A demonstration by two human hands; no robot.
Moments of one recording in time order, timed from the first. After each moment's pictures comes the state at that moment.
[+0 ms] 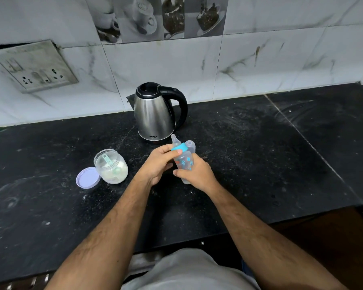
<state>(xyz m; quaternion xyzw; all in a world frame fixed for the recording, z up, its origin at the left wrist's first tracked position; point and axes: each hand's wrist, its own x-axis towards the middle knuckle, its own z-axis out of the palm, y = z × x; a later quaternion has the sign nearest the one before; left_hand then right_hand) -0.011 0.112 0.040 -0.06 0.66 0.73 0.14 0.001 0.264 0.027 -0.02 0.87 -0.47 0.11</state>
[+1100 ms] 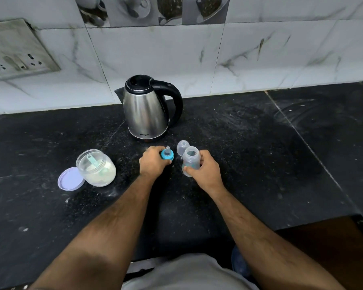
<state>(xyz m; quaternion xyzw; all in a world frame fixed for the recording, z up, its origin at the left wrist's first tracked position) -0.069 0.118 -0.022 -0.14 0.92 0.37 0.03 -0.037 0.297 -0.012 0.04 0.88 -0.47 0.02</state>
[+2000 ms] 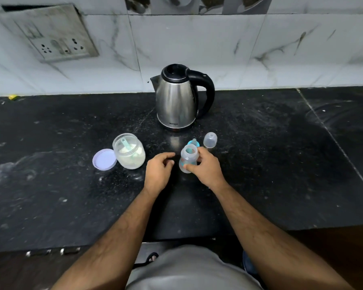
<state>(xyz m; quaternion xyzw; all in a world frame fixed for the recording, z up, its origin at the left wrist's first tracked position) 0.012 0.062 -0.040 -0.13 0.86 0.48 -0.08 -0.018 0.226 -0.012 -0.04 0.87 -0.48 0.09</state>
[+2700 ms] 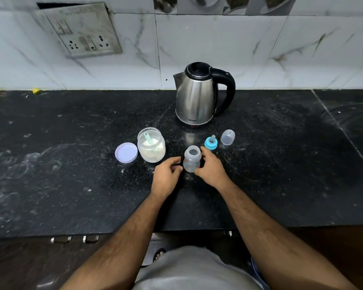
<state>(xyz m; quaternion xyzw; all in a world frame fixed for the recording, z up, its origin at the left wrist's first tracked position) 0.056 0.026 -0.045 -0.15 0.84 0.52 -0.03 0.005 0.182 -0.013 -0.04 0.90 -0.40 0.15</state>
